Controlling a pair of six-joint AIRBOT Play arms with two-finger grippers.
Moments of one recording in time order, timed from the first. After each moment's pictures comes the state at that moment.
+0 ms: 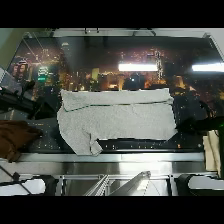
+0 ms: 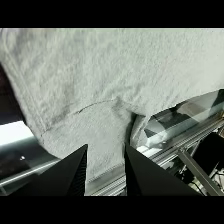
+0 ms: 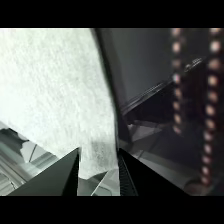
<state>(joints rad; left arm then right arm) 0.41 -1.47 1.05 0.92 -1.55 -1.21 -0.63 -1.53 0.76 -0.89 1.35 0.84</state>
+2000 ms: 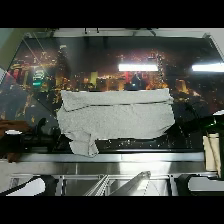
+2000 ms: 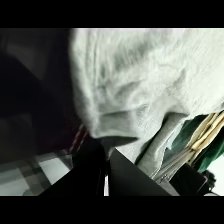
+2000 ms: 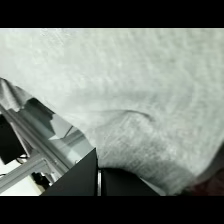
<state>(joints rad) 0.49 -1.31 0.37 0.70 -1.16 -1.03 -0.49 -1.53 0.71 -0.77 1.43 0.87</state>
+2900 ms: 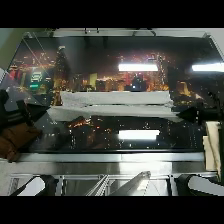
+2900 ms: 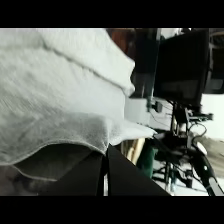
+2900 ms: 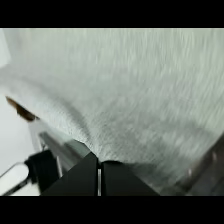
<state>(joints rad) 0.65 -1.13 0.68 0.37 -1.46 -1.02 -0.61 -1.38 0.83 -0.58 1.53 0.92</state>
